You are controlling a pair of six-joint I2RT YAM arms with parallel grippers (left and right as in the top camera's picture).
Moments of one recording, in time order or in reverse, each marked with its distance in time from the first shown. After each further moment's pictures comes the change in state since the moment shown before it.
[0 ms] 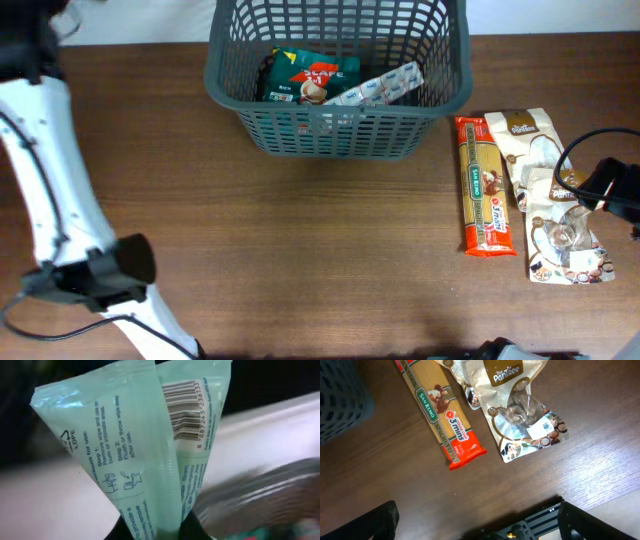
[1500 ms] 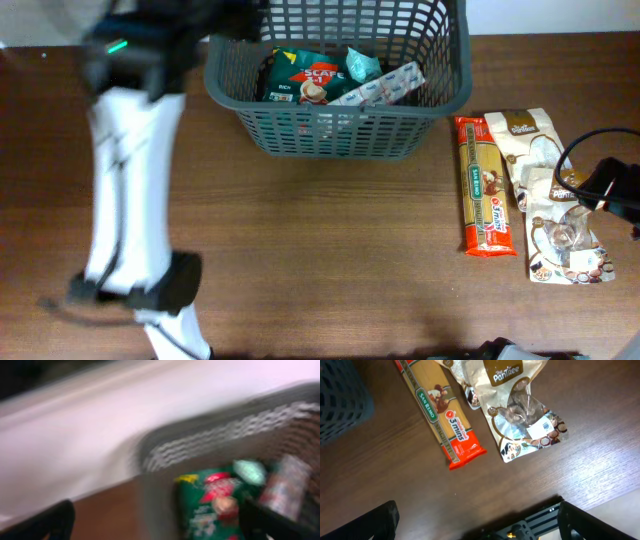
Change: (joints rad) left arm -0.407 -0.084 0.115 -0.555 -0.663 0.007; right arm 0.000 0.000 0.000 0.000 0.000 0.000
